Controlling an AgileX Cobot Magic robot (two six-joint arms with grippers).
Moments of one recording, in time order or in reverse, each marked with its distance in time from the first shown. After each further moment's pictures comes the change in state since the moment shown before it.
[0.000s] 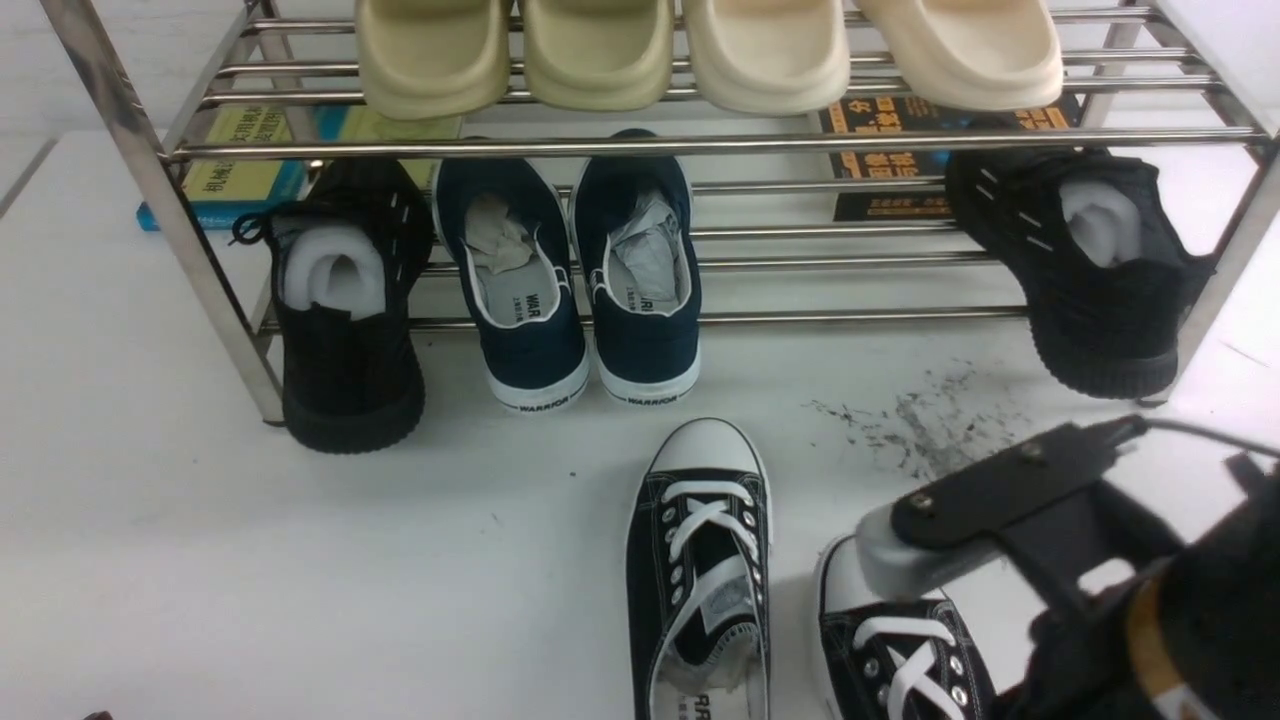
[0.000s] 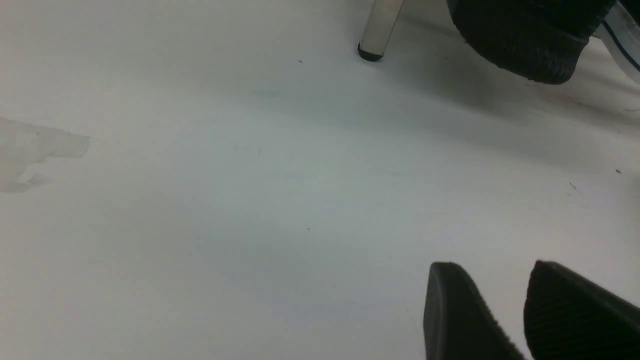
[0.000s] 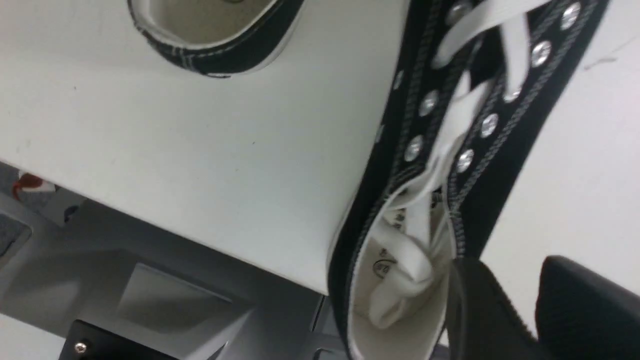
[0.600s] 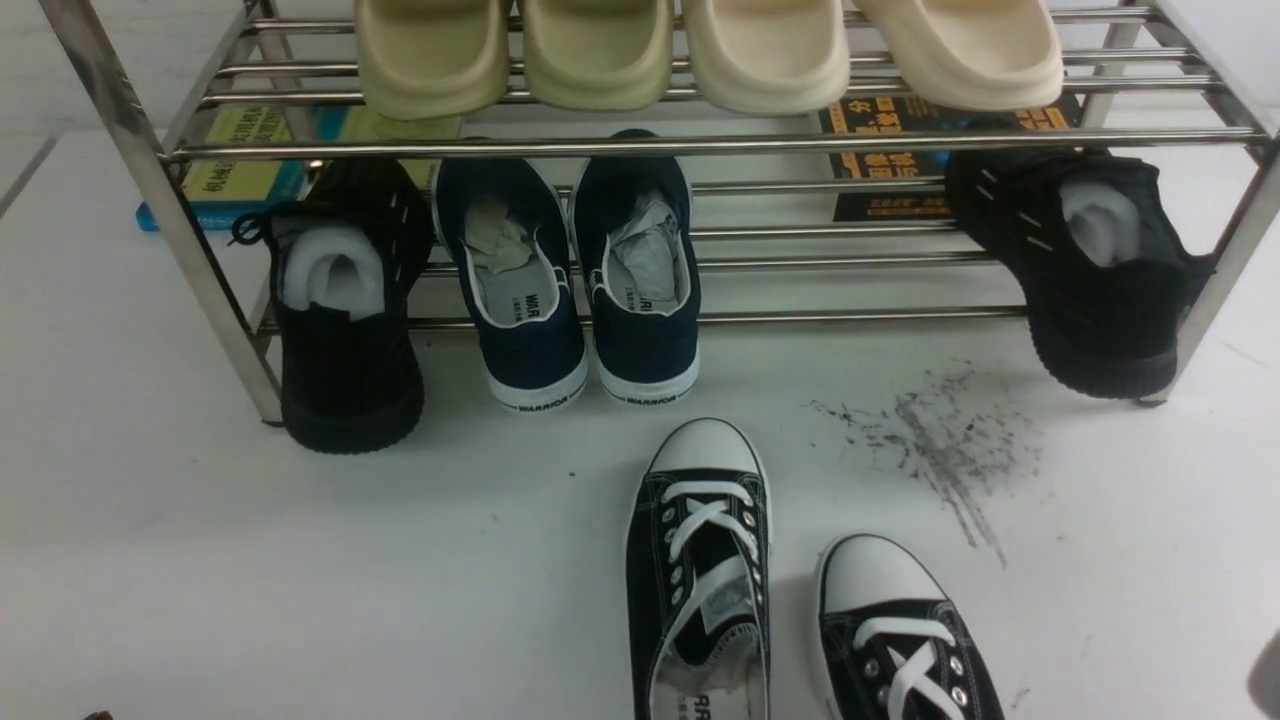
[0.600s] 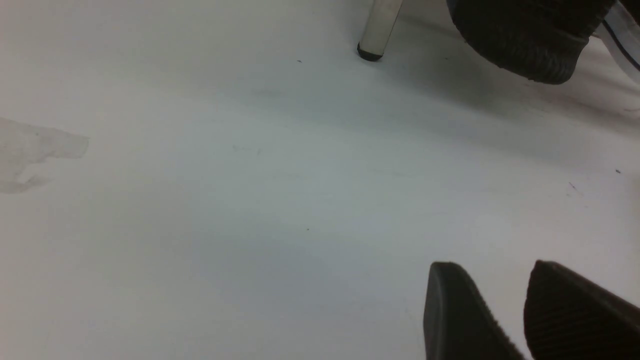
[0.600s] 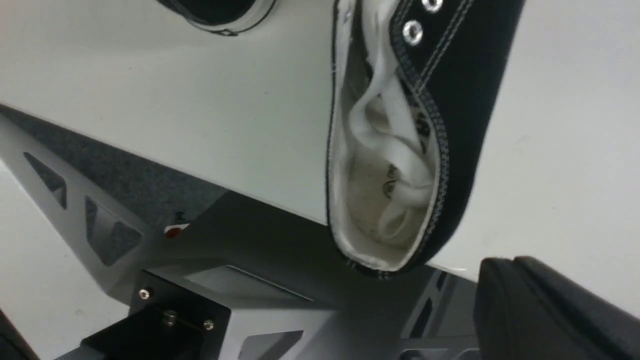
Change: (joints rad) right arm 0.000 -0.473 0.399 0.124 -0.187 0.124; left arm 0.000 0.000 0.000 0.000 -0.001 0.000
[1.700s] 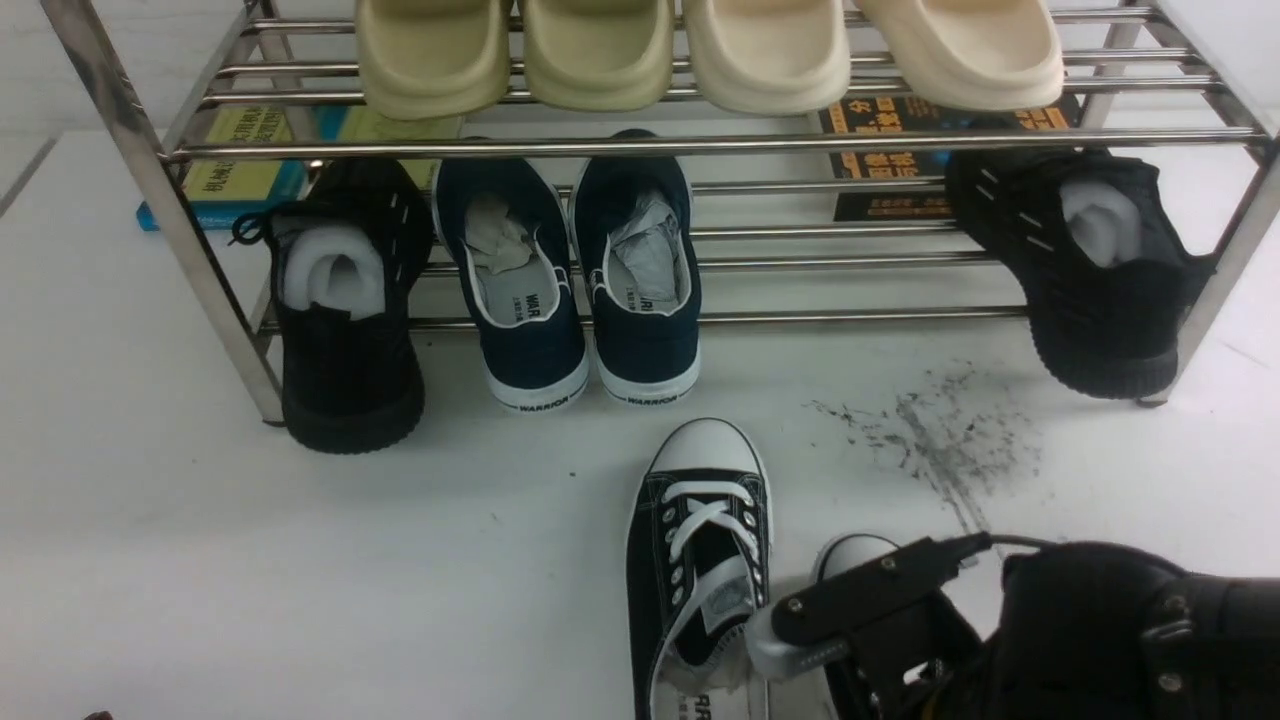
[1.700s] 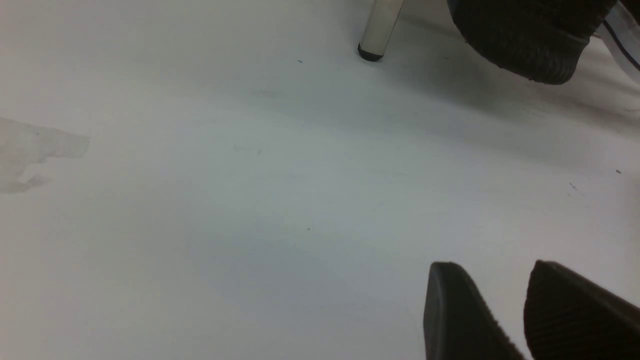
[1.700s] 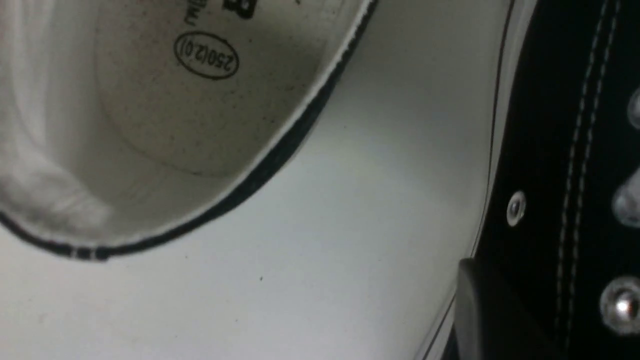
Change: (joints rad) right arm -0.007 0.772 -0.216 -0.167 -0.248 0.001; left arm 0.000 0.000 0.000 0.000 0.000 0.000
